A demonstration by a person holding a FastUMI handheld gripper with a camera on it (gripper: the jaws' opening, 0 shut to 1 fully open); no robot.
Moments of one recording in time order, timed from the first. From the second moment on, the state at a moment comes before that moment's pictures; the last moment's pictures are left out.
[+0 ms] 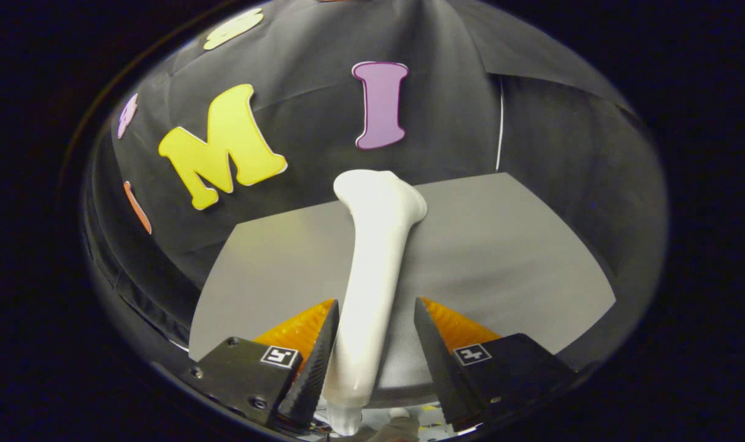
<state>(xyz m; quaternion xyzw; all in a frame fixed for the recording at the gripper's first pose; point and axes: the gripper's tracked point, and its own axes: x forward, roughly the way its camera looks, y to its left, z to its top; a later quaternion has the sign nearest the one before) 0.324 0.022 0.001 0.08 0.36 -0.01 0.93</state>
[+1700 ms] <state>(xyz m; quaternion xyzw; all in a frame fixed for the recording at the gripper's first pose) 0.223 0.121 0.096 0.11 0.19 0.02 0.98</state>
